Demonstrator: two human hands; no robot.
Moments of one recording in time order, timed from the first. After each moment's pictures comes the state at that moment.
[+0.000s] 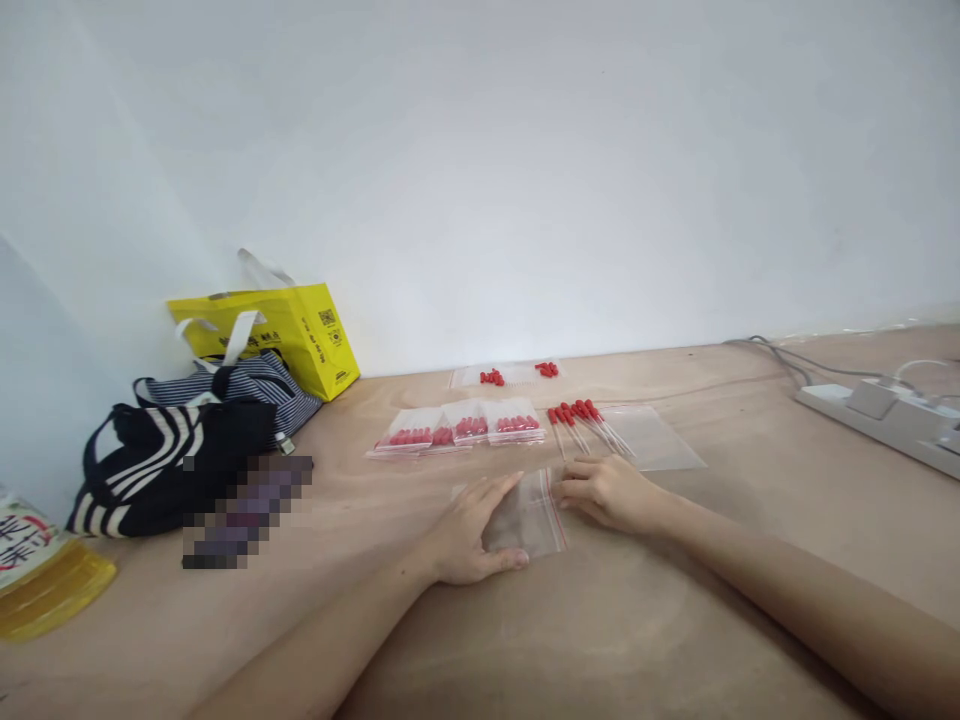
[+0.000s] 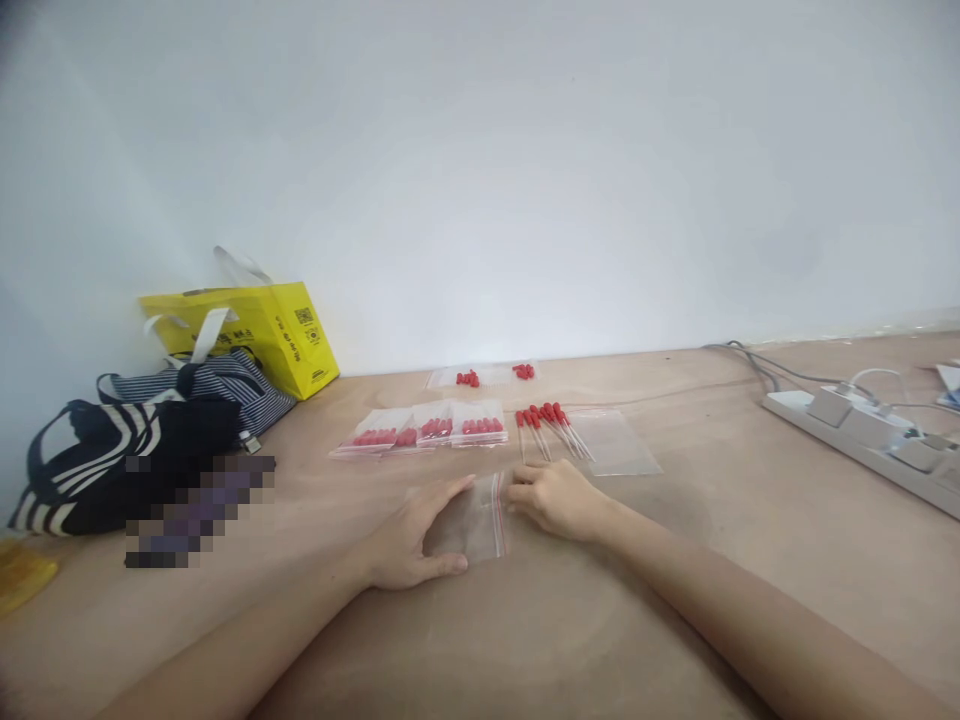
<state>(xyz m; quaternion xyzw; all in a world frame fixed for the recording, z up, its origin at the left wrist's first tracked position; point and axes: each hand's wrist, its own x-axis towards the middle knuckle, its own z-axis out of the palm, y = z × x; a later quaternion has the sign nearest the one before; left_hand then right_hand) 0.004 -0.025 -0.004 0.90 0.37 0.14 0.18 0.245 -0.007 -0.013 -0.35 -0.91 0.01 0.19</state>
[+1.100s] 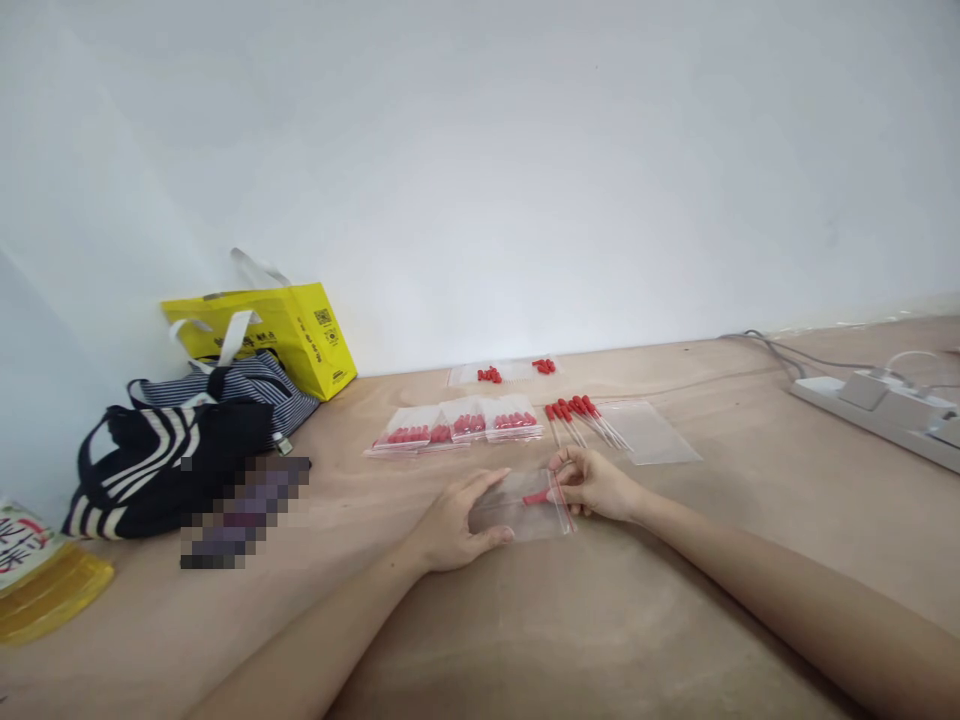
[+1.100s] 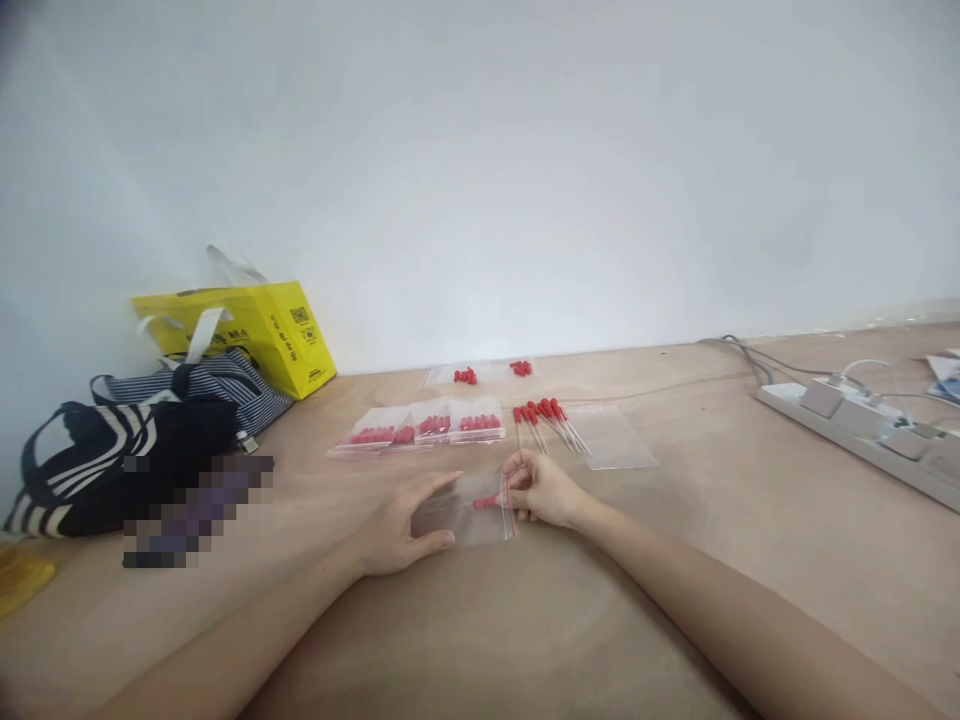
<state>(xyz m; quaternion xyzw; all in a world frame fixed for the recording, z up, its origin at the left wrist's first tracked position) -0.007 -0.019 -0.004 0.88 0.38 0.19 0.20 0.224 0.004 -0.036 -0.46 -0.61 0.55 0.34</state>
